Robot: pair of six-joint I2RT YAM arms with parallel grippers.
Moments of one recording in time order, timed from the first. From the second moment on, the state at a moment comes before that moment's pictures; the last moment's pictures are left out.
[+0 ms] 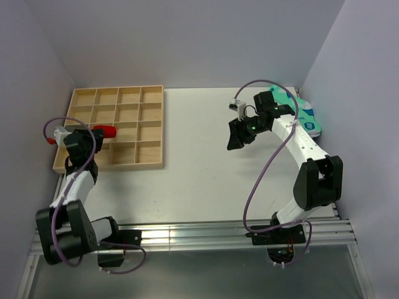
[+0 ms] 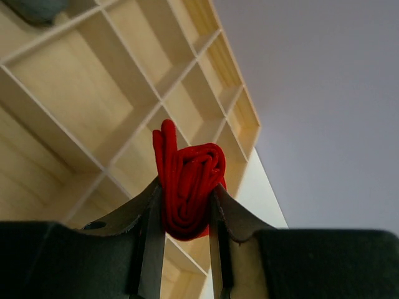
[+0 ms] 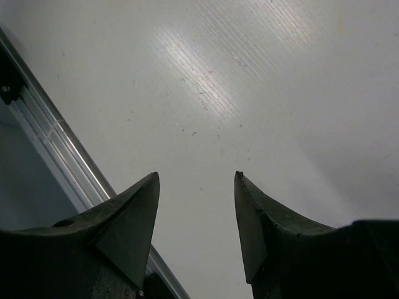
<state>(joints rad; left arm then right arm) 0.23 1.13 0.53 0.32 0.00 -1.03 0.19 1.58 1.34 -0.91 -0.69 -0.33</state>
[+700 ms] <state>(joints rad) 0.41 1.72 0.82 0.48 0.25 -1.02 0.16 1.57 1.31 -0.90 -0.68 -0.41</state>
